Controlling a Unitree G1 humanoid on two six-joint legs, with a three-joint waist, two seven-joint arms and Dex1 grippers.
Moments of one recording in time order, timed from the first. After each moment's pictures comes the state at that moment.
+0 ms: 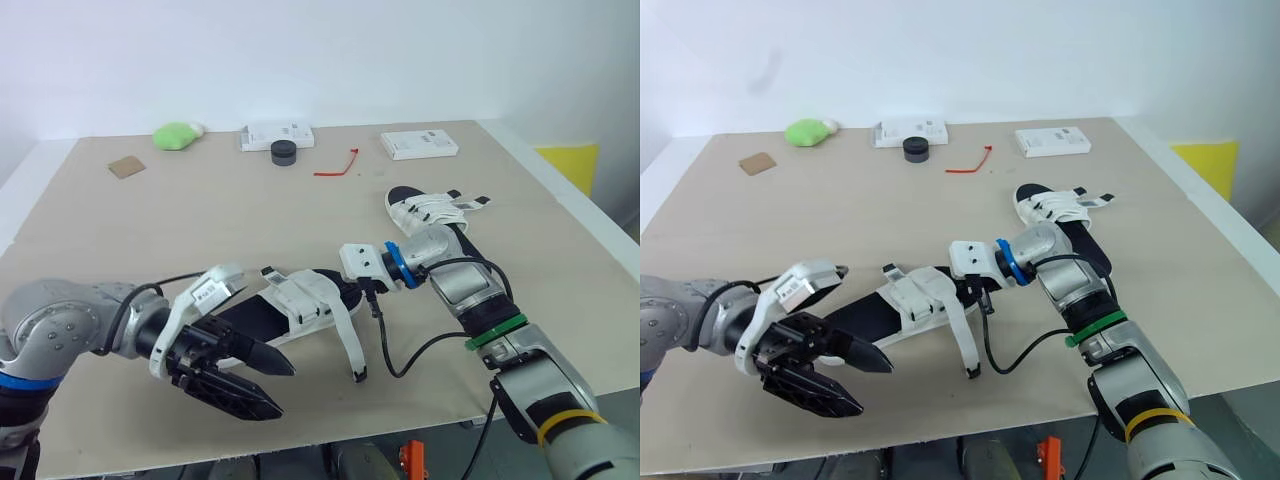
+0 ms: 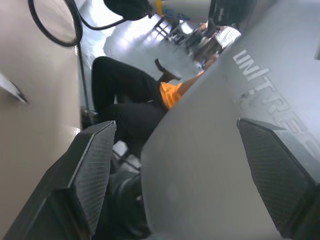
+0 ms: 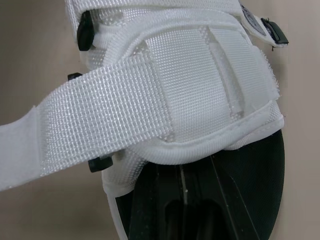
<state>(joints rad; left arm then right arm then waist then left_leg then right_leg) -0.40 0.90 -0.03 -0.47 -1.31 1.29 -1.08 -0.84 -0.49 0.44 0.43 -0.02 0.03 1.41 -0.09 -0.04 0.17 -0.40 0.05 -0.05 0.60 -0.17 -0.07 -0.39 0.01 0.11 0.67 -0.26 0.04</state>
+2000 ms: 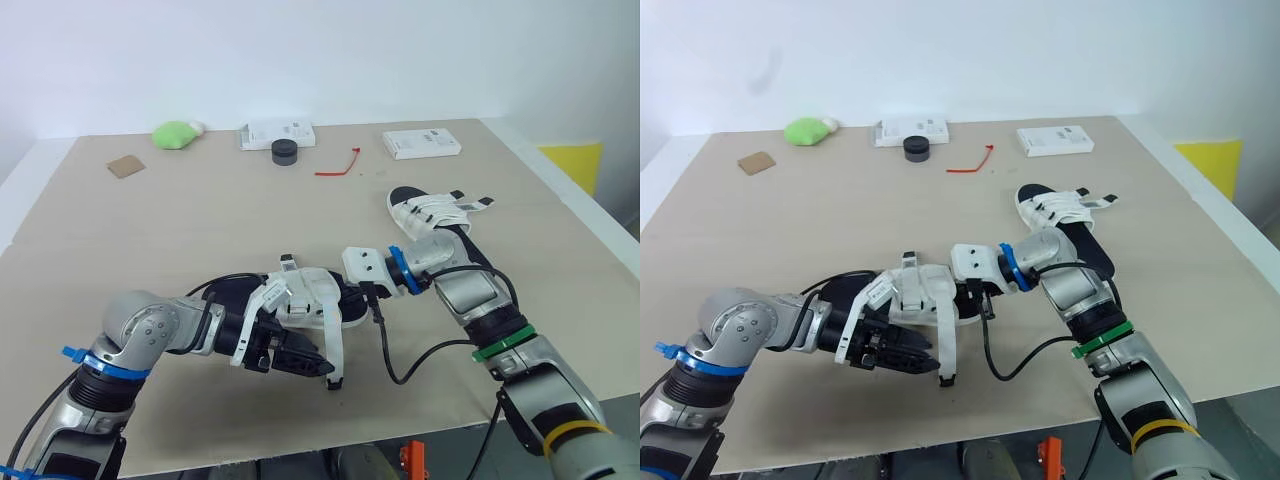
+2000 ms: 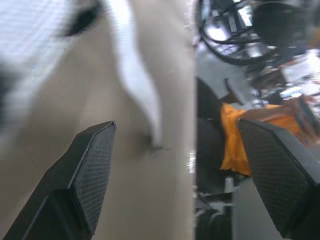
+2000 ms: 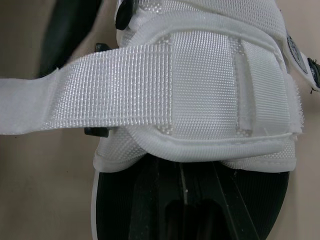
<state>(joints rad) -0.48 0.57 -0.18 -0.26 -0.99 1.36 -0.75 -0.77 -0.52 0.41 0.27 -0.03 0.13 1.39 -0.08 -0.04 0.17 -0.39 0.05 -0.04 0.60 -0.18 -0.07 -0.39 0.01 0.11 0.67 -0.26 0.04</state>
